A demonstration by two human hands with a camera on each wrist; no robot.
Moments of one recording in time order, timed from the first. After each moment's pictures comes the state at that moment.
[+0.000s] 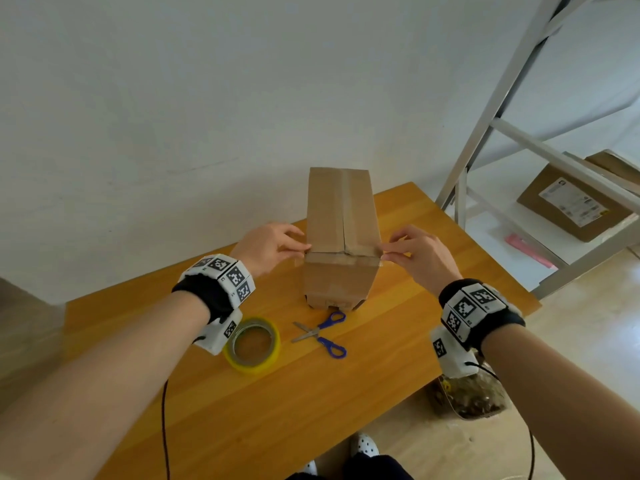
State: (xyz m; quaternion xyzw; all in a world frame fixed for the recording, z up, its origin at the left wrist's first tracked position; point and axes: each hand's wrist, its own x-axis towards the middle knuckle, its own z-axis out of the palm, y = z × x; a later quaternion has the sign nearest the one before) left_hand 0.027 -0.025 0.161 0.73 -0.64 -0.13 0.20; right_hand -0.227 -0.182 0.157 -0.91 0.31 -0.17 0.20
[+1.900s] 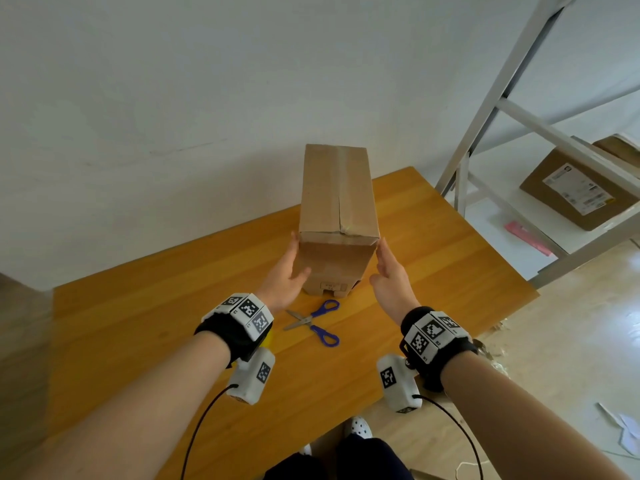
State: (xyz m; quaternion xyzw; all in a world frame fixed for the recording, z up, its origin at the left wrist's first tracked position) left_hand -0.046 -0.012 0.121 0.75 -0.41 -0.38 0.36; right_hand -0.212 -0.125 0.113 -0.67 0.44 -0.16 0.57
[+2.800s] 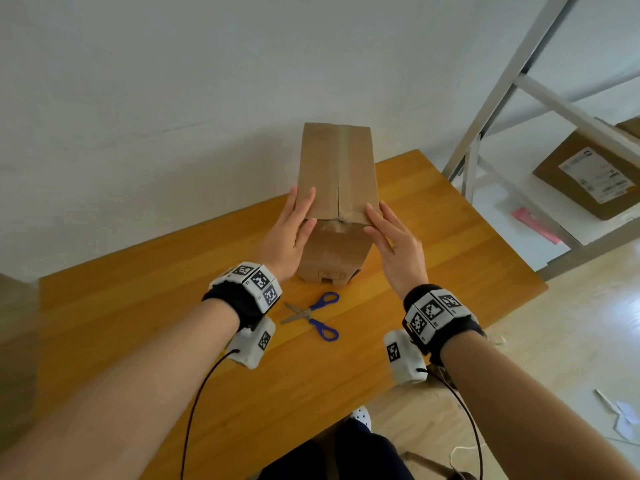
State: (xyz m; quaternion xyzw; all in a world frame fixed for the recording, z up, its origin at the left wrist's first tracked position) left_hand -0.020 -0.055 0.108 0.75 -0.53 -0.16 0.36; right_hand -0.200 -0.160 0.104 -0.80 0.36 -0.30 0.37
